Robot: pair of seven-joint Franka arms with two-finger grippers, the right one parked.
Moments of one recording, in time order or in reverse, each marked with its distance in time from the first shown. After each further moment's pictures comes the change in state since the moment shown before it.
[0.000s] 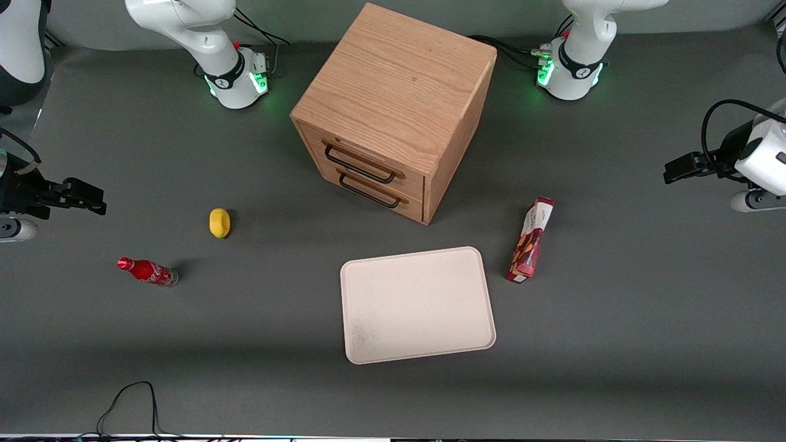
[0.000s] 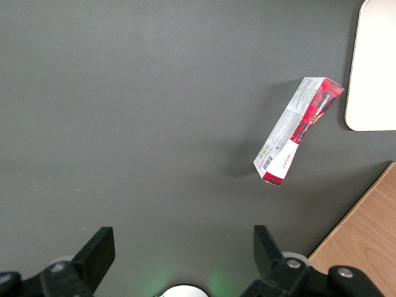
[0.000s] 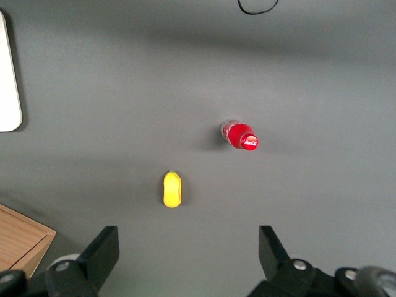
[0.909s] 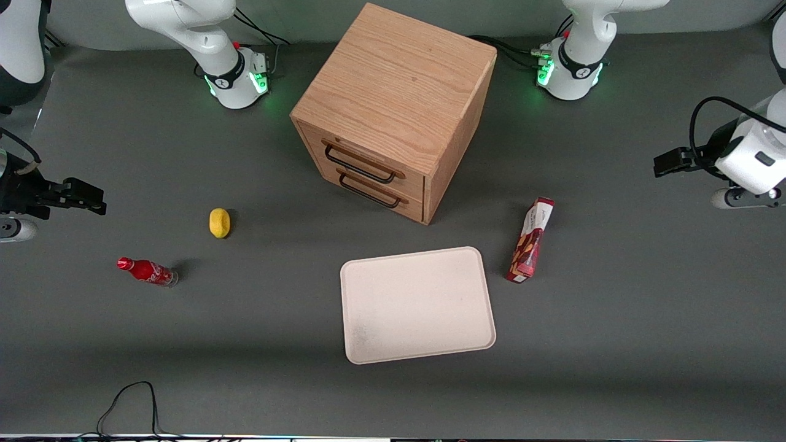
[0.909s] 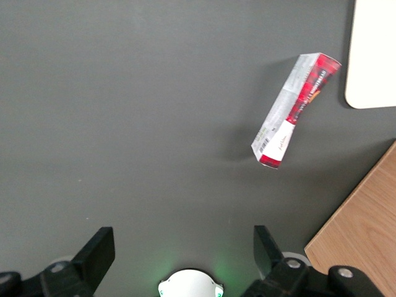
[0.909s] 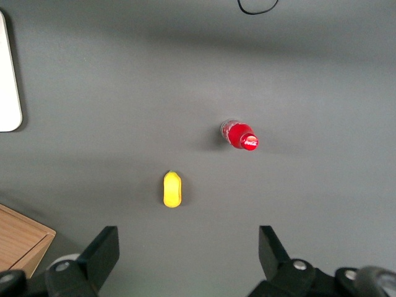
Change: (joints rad) arm -0.055 0.016 -0.006 0.021 0.016 -0.060 0.001
